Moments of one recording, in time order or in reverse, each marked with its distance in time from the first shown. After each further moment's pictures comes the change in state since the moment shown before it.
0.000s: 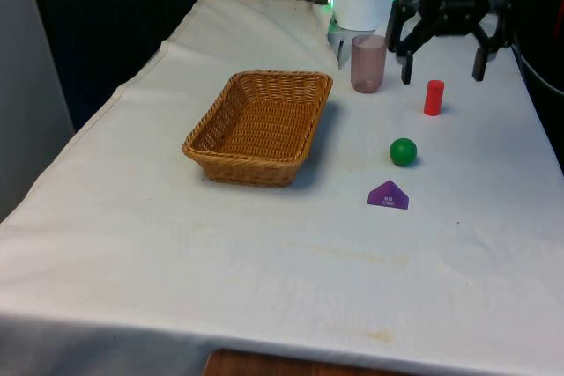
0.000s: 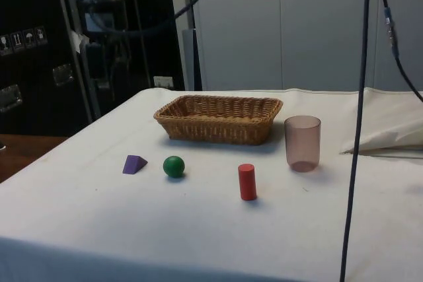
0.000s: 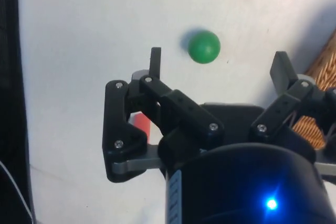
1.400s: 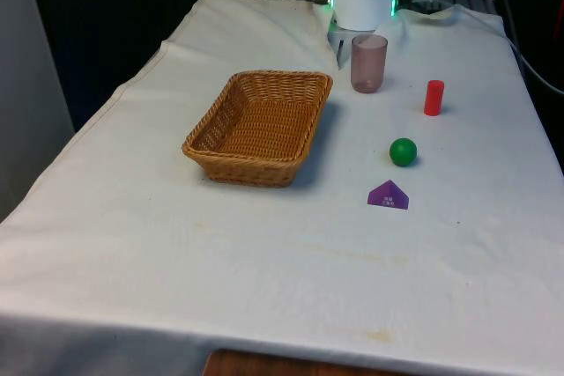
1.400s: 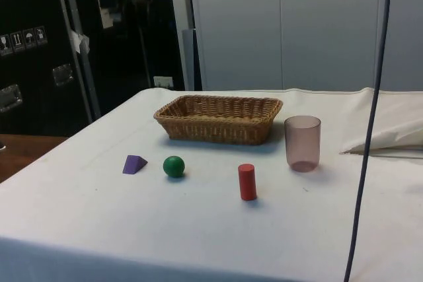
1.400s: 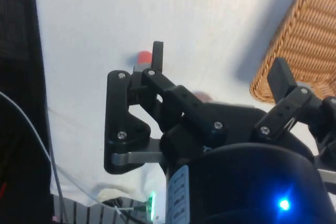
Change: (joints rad) arm 0.017 -0.215 -0.051 -0.027 0.018 -0.223 0.118
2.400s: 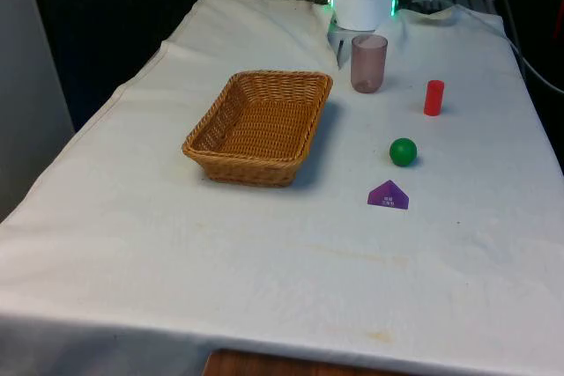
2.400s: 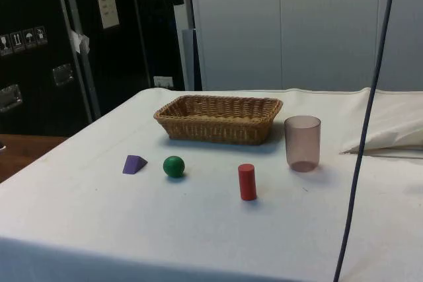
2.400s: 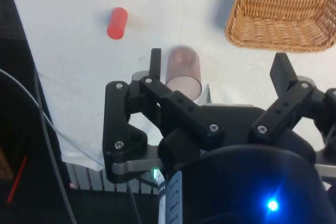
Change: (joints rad) arm -0.002 -0.104 -0.135 -0.040 0.004 -0.153 -0.113
